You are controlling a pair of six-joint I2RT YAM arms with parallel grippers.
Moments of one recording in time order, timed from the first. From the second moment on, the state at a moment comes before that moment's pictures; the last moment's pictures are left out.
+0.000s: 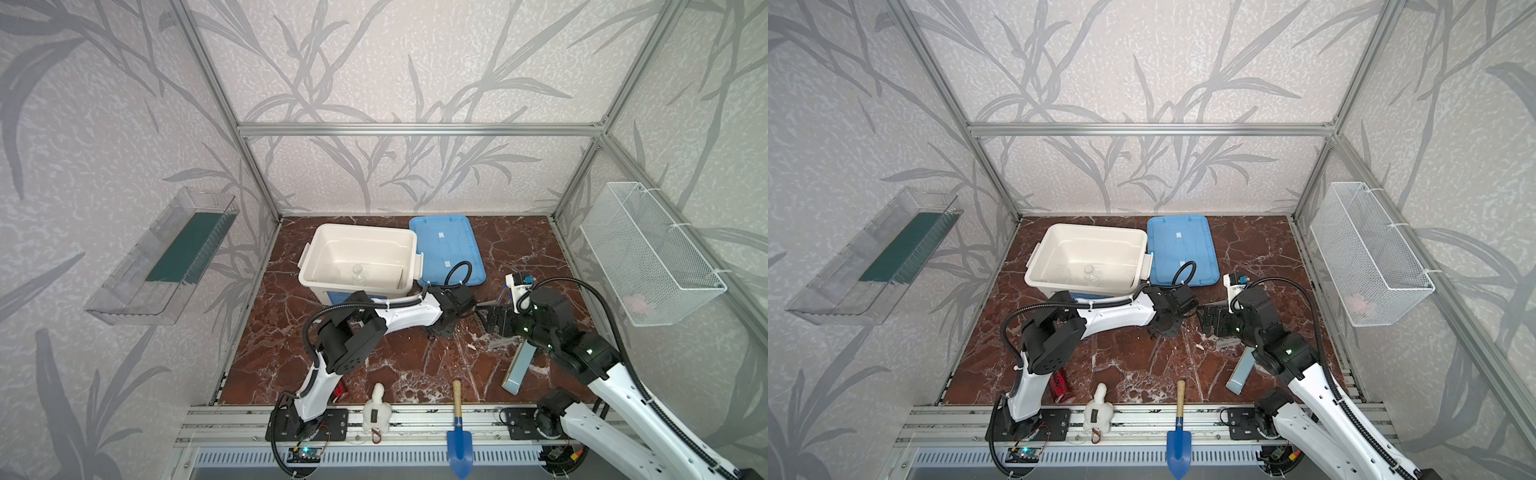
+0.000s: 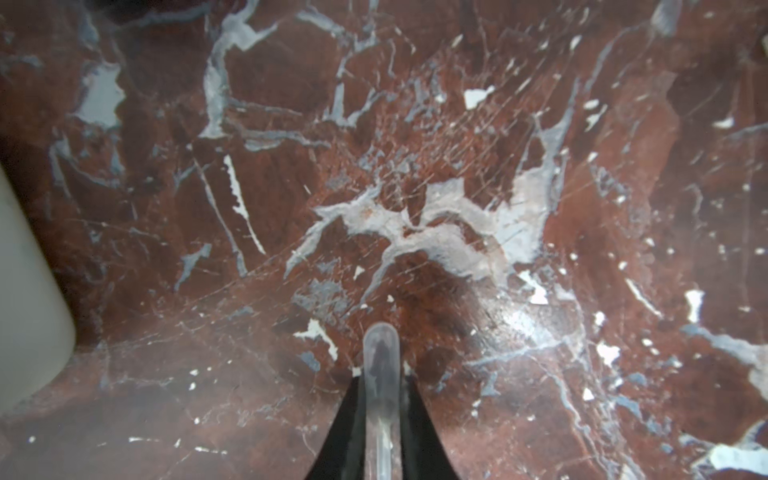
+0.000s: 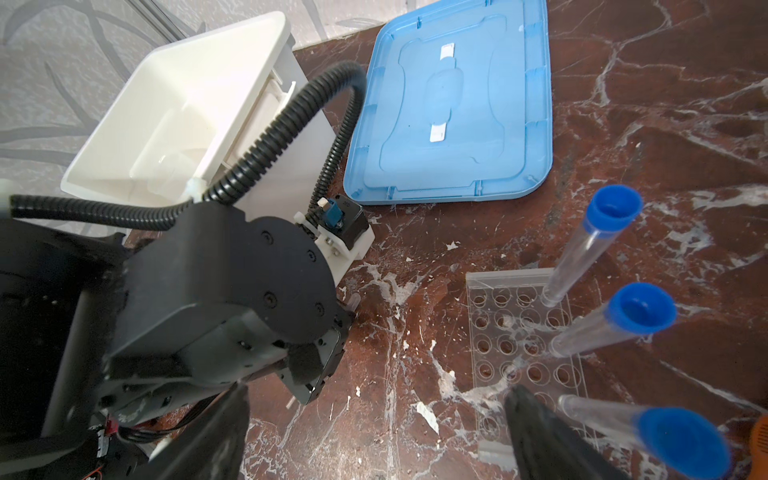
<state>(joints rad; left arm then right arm) -1.00 2.09 1.49 -0.78 -0.23 -0.61 0.50 0.71 0.68 -0.58 -0.09 0.46</state>
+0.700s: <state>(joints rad) -1.01 1.80 1.38 -0.79 -0.17 -0.47 0.49 0.69 0.69 -0.58 -0.04 0.44</state>
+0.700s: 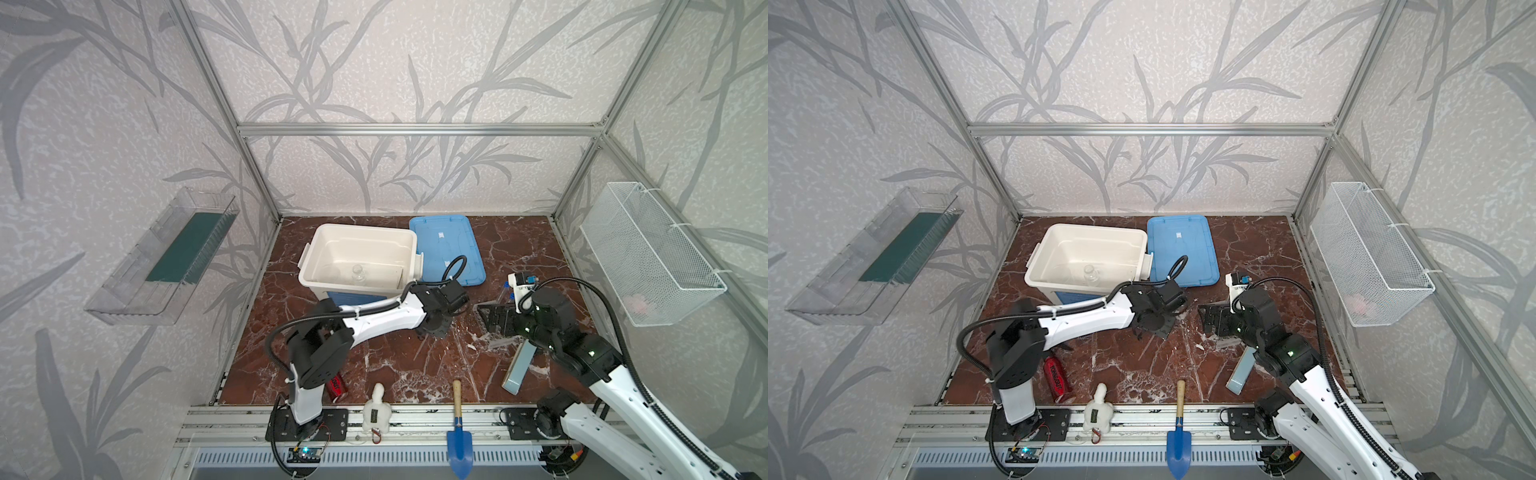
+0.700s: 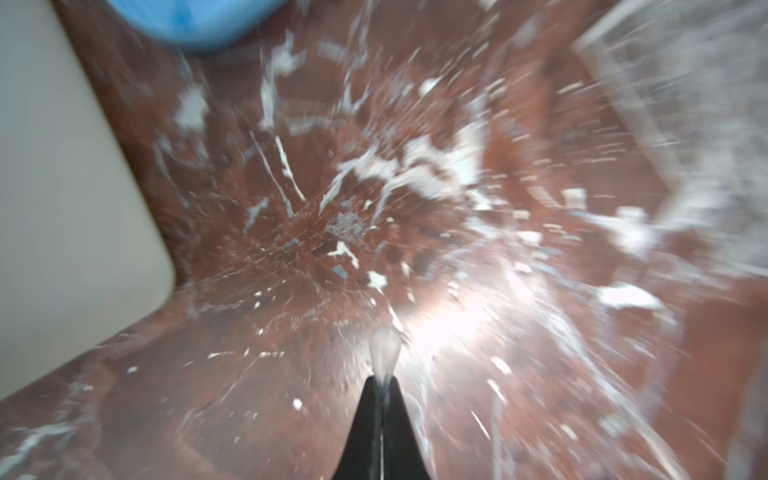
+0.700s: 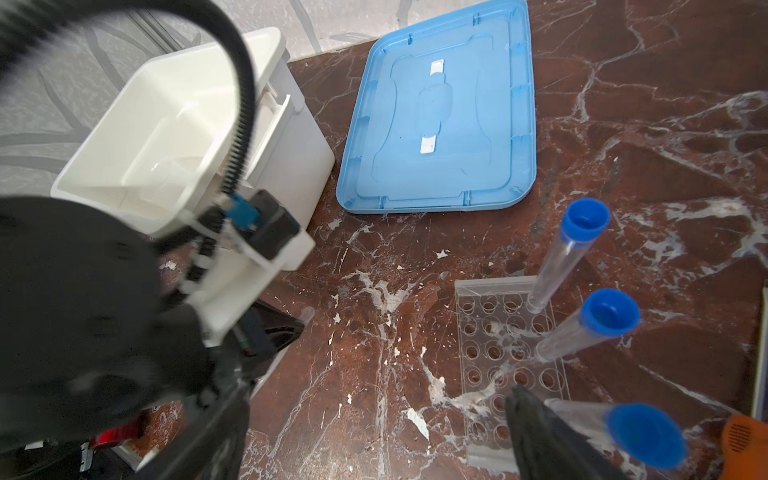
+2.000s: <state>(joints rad) -0.37 1.79 1.64 -1.06 0.20 1.02 0.49 1.15 1.00 -0.35 -0.34 0.38</state>
